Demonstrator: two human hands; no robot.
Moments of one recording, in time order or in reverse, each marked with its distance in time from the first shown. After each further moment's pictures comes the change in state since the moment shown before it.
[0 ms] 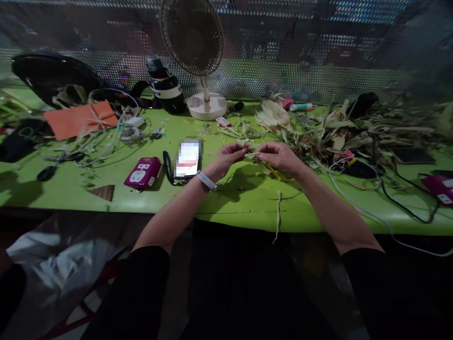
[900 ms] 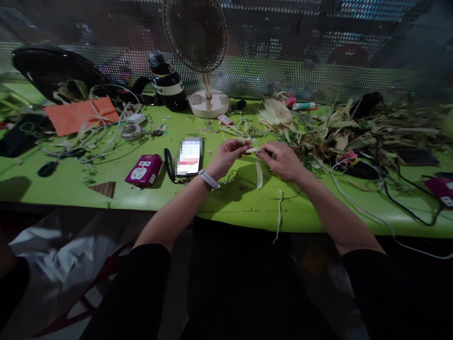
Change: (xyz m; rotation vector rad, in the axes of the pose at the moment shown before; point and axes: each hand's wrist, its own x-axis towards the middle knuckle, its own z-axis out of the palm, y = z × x) left_hand -0.002 0.003 0.005 0.101 0.116 0.120; right_hand -0.006 -0.010 0.004 -0.532 0.065 -0.225
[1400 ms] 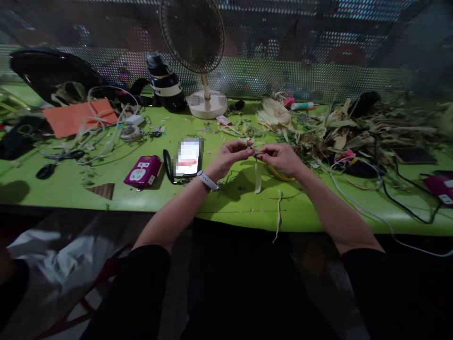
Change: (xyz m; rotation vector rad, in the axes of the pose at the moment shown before) left_hand -0.009 0.011 0.002 -0.067 -0.153 -0.039; right_hand 0.003 0.017 0.003 0.310 -0.035 0.152
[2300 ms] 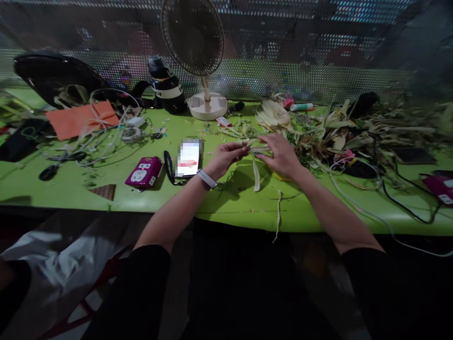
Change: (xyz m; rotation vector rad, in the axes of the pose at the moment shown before) left_hand 0.011 -0.008 -0.011 -0.071 0.109 -0.125; right_hand 0.003 0.013 0.000 -0.562 0.111 -0.268
